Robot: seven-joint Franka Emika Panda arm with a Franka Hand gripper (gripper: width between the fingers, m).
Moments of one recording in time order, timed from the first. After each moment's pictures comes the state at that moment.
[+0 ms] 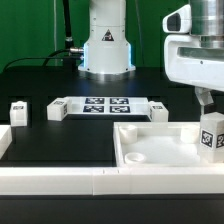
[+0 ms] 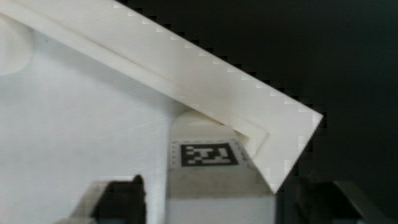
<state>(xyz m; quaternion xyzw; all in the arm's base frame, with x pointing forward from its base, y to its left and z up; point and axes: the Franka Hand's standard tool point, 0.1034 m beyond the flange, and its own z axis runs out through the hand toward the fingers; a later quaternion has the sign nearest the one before) 0.636 0.120 0.087 -0.87 0.49 0.00 0.07</state>
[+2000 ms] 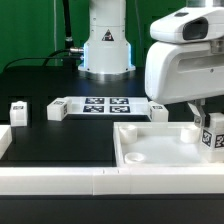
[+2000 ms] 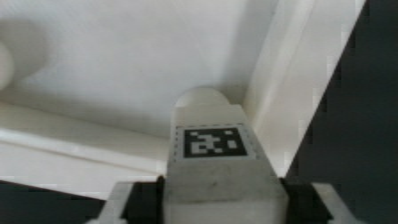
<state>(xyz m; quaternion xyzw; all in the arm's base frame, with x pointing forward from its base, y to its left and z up) 0.634 0.111 0.081 -0.99 -0.13 -0.03 0.03</state>
